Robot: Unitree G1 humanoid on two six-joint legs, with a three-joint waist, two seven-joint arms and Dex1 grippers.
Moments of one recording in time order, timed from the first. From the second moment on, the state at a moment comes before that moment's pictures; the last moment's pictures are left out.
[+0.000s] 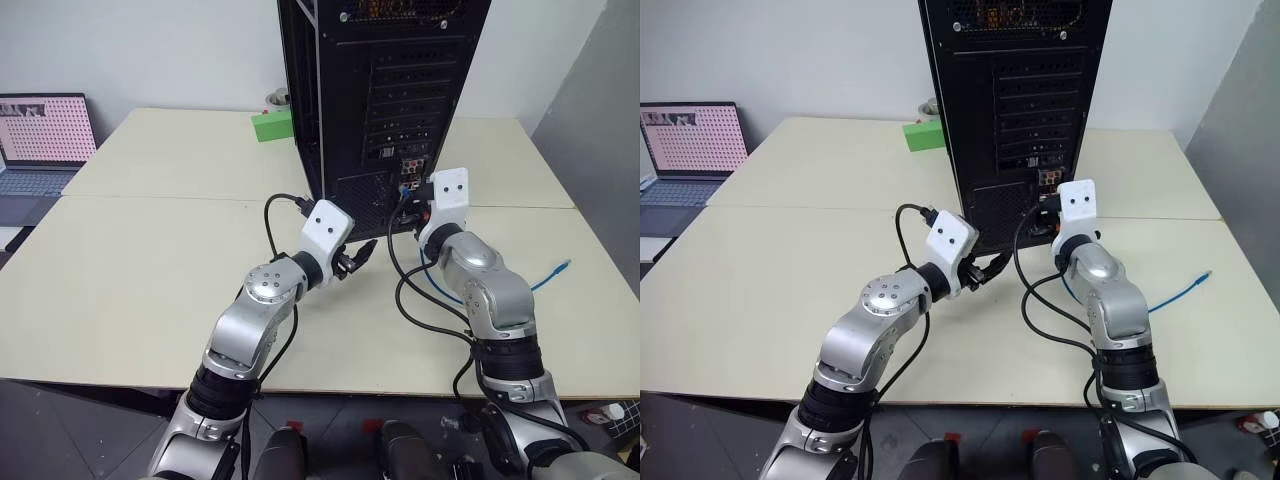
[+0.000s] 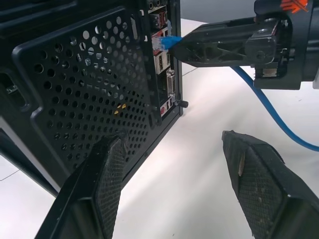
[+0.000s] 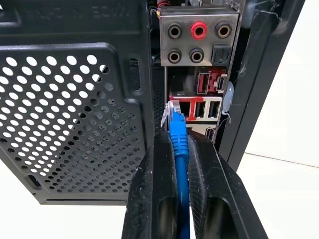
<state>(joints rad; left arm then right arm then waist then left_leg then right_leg) -0.49 0.23 -0.23 -0.32 -0.12 0.69 -0.39 -0.62 -0.15 -0.01 -0.09 0.18 0.69 0.08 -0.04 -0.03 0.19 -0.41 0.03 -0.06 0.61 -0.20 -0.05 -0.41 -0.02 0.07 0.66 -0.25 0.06</state>
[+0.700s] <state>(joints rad) -0.49 0.24 -0.23 -0.32 -0.12 0.69 -0.39 -0.62 -0.16 -0.02 -0.13 0.17 0.73 0.08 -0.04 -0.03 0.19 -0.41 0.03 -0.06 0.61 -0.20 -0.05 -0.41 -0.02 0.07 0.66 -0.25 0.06</state>
